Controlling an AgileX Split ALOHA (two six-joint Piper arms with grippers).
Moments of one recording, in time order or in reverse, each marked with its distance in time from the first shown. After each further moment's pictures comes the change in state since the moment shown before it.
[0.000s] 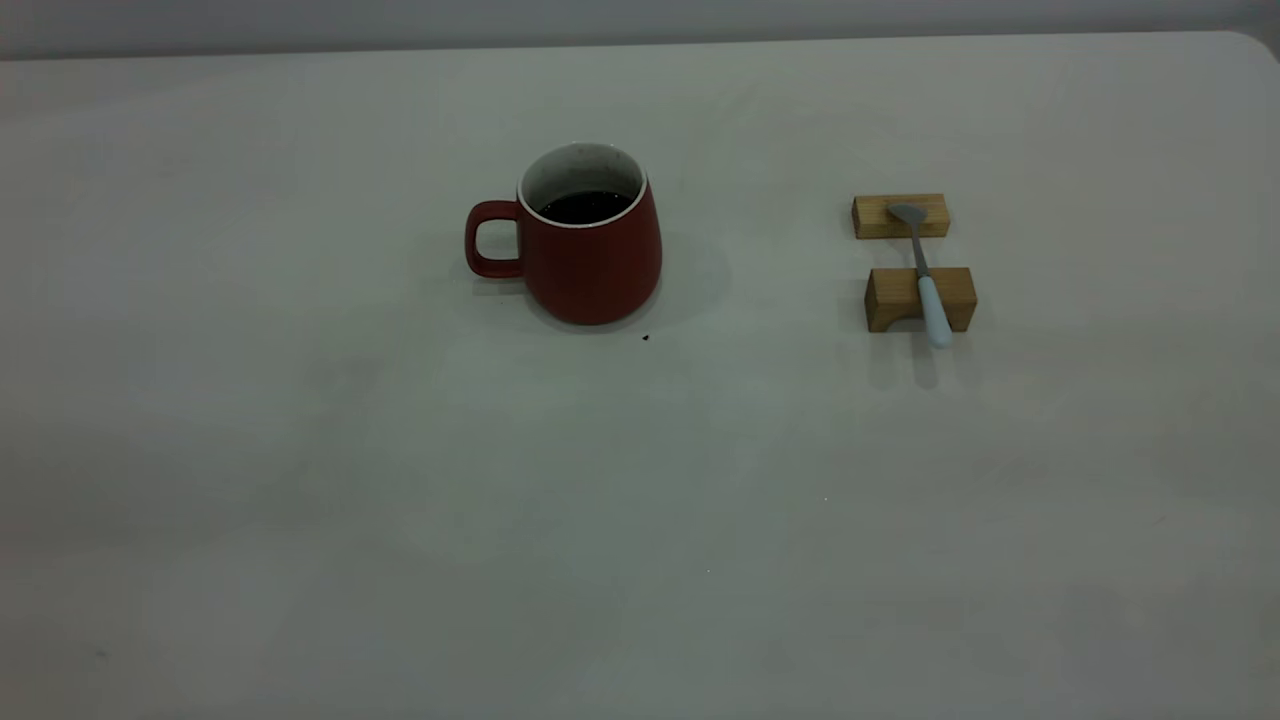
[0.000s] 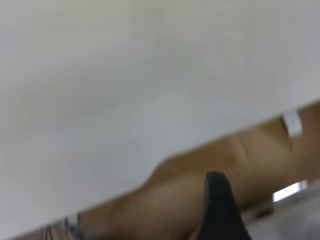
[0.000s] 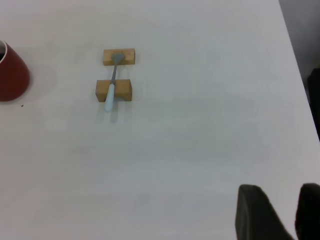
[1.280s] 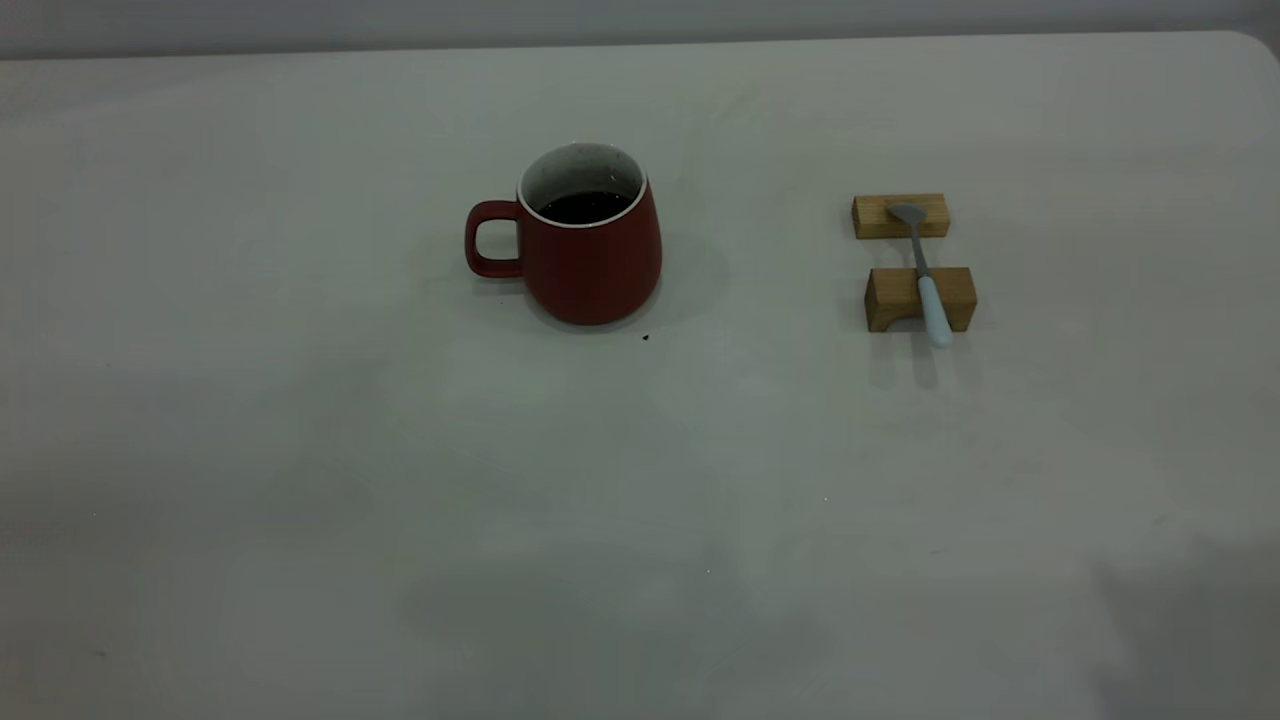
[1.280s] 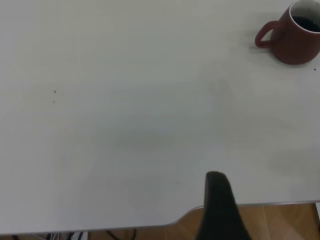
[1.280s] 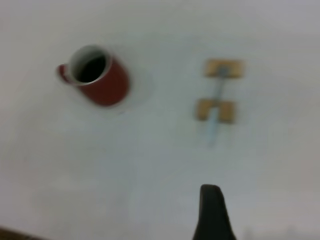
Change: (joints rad) left arm 0.311 -0.219 0.000 -0.003 0.019 0.000; right arm 0.000 0.848 -0.123 0.539 -0.459 -0.469
